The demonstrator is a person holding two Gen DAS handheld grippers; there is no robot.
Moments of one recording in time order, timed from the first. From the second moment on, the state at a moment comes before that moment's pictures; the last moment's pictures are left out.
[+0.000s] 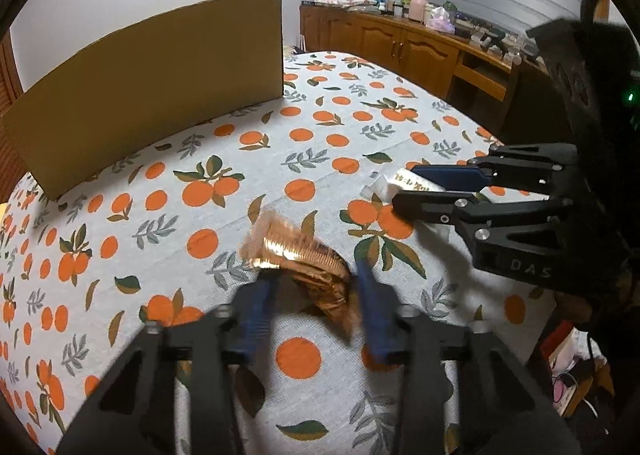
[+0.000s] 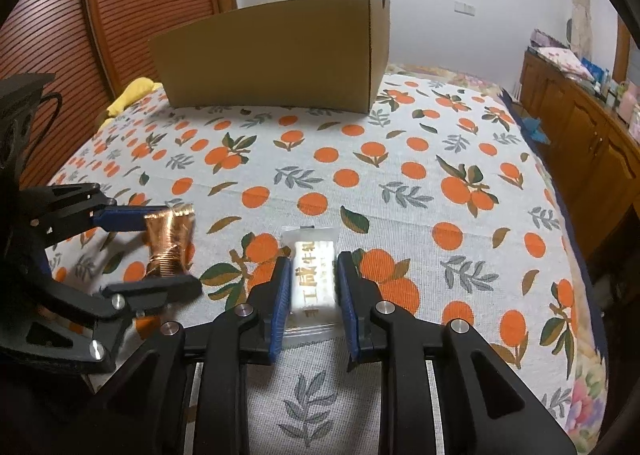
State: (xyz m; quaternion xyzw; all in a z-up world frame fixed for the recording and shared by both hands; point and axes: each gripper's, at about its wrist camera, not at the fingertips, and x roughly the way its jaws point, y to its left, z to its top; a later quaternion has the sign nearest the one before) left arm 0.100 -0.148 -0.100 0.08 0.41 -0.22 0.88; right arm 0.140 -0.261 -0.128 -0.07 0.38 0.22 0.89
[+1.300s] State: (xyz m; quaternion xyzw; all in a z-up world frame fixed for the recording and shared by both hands) left arm 0.090 -0.104 -0.023 0.05 0.33 -0.21 0.92; right arm 0.123 -0.257 -0.076 -0.05 0.33 0.24 0.91
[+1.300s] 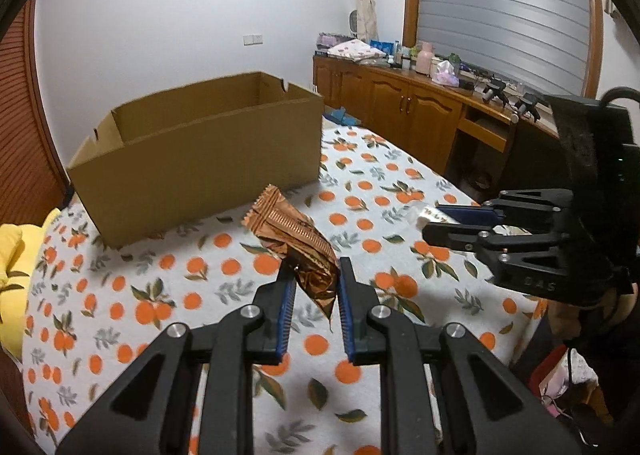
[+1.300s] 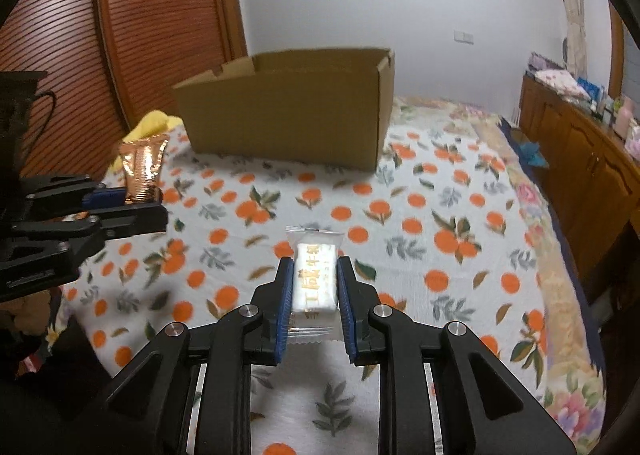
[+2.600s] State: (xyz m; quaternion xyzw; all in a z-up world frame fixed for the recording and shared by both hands) left arm 0.308 -0.005 0.022 0.06 0.33 -0.15 0.93; right arm 0.332 -0.151 -0.003 -0.08 0.28 0.31 0.91
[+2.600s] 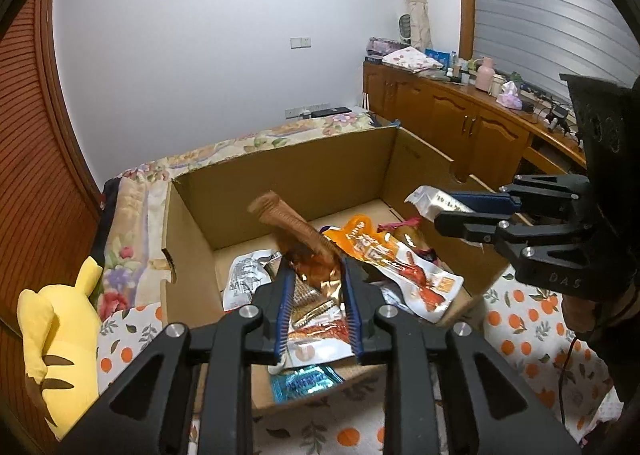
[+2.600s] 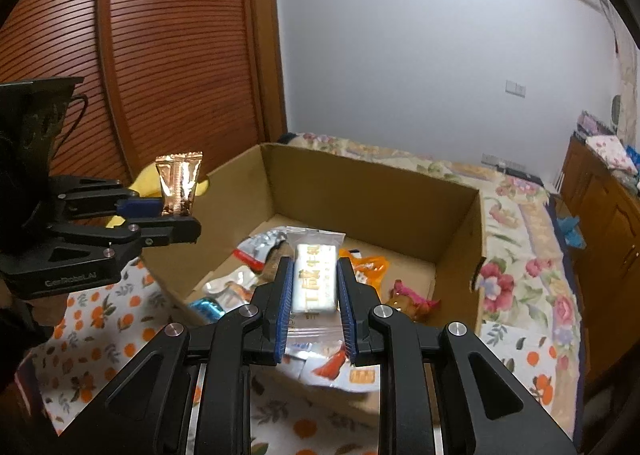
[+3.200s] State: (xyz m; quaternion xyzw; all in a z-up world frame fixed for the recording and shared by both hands) left arm 0.277 -0.002 0.028 0.05 0.33 -0.13 0.93; right arm 0.330 -0.152 -0.011 -0.07 0.30 0.28 0.91
